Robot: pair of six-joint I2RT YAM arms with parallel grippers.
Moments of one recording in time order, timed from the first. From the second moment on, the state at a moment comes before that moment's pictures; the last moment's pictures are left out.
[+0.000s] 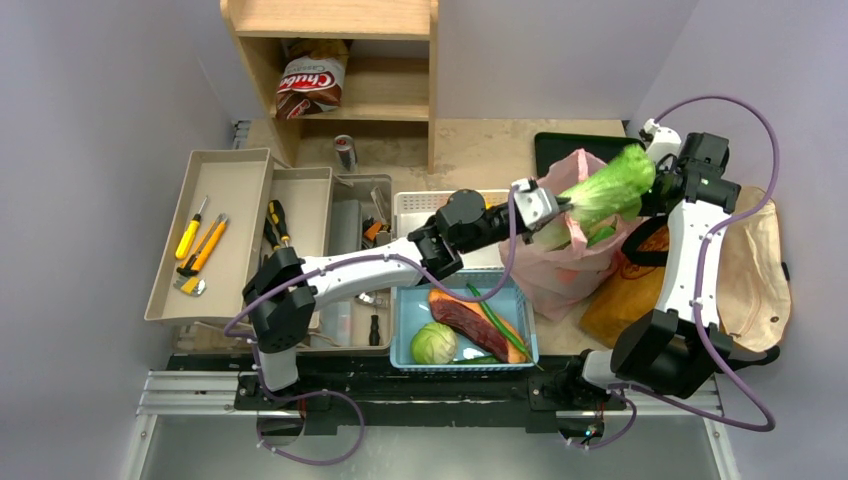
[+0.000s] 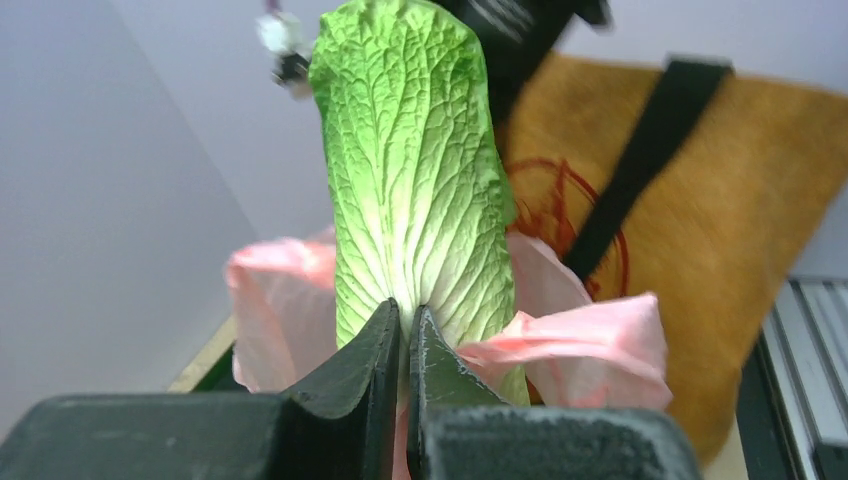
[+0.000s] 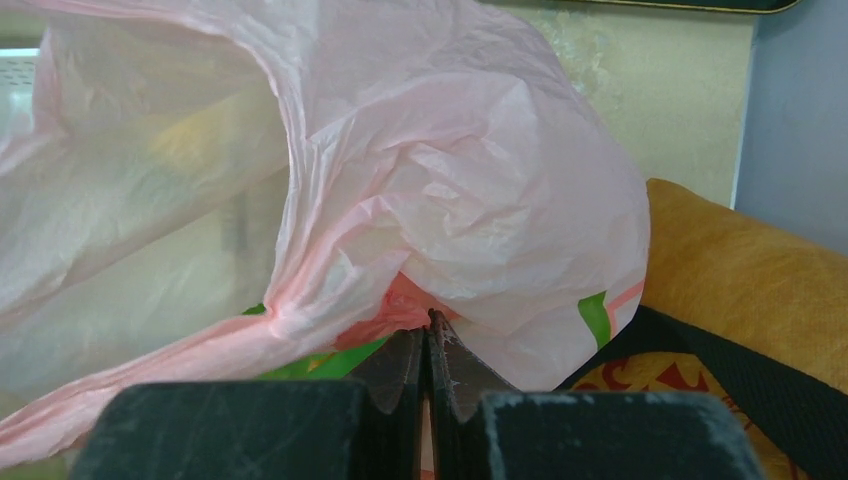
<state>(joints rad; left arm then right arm) -1.09 1.83 1.43 0.60 0.21 0.24 -0.40 1.37 1.44 -0.96 -0.39 -0.24</state>
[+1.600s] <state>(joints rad) -0.72 1.10 1.28 0.22 0.33 0.12 -0.40 1.39 1.54 -1.05 -0.51 -0.30</state>
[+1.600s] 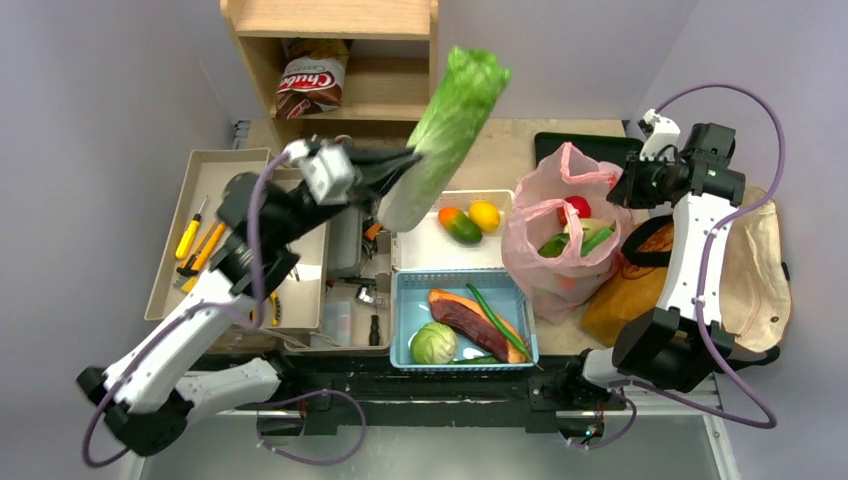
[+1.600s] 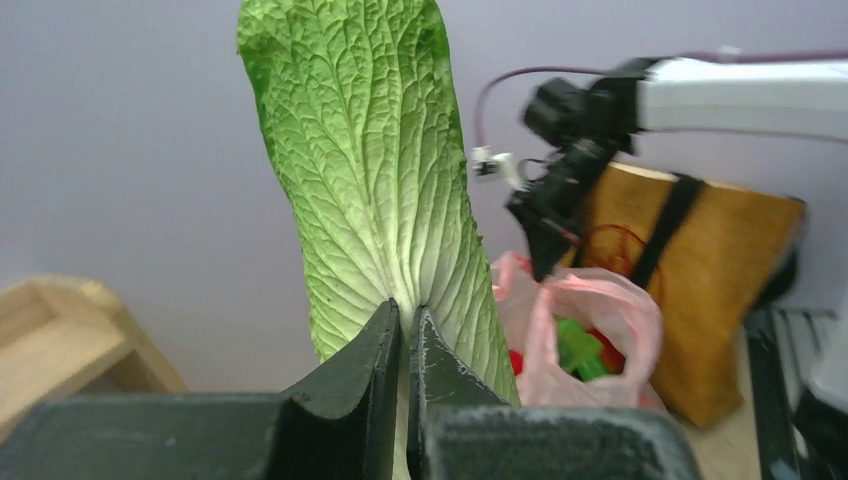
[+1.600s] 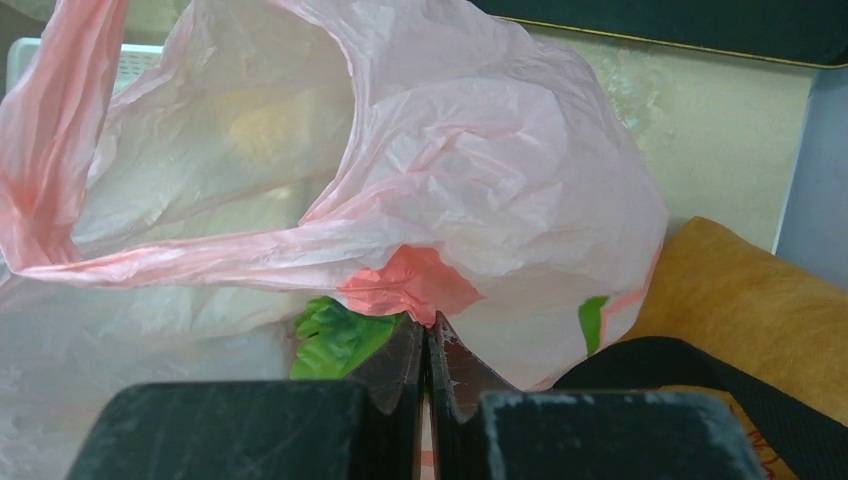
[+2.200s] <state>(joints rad) -1.03 1.33 1.15 -0.32 0.83 0.82 -0.40 1.41 1.57 -1.04 -0.51 -0.24</state>
